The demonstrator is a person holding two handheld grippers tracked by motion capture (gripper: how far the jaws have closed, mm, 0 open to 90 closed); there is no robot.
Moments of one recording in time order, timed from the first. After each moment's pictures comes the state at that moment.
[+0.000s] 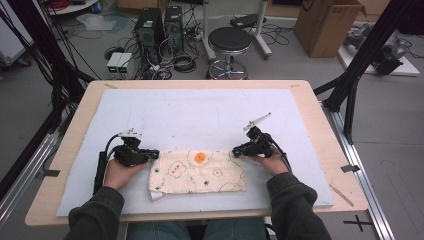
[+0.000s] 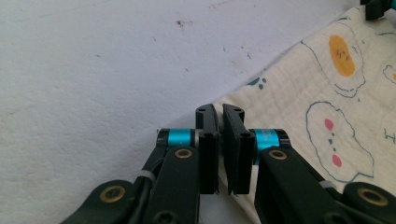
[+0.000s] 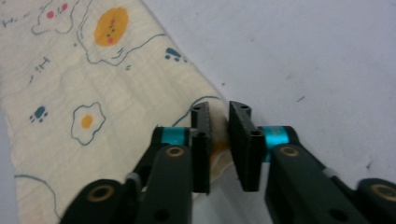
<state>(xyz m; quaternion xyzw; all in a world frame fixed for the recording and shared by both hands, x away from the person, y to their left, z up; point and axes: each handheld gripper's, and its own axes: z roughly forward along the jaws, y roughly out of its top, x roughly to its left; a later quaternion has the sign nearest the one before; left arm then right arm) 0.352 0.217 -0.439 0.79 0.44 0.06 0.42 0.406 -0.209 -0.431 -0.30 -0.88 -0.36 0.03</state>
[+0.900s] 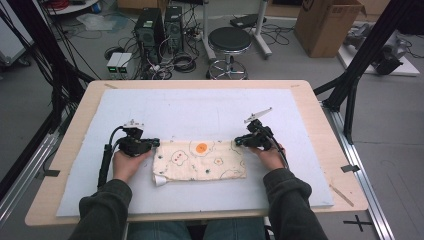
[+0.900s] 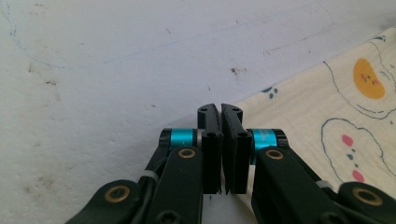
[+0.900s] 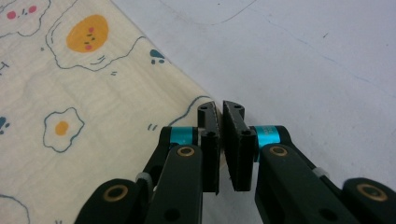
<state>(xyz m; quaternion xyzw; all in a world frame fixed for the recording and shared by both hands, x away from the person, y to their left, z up) 0.382 0.211 -0.443 0.76 0.49 0.12 0.42 0.428 -0.210 -0.431 -0.34 -0.87 -0.35 -0.04</state>
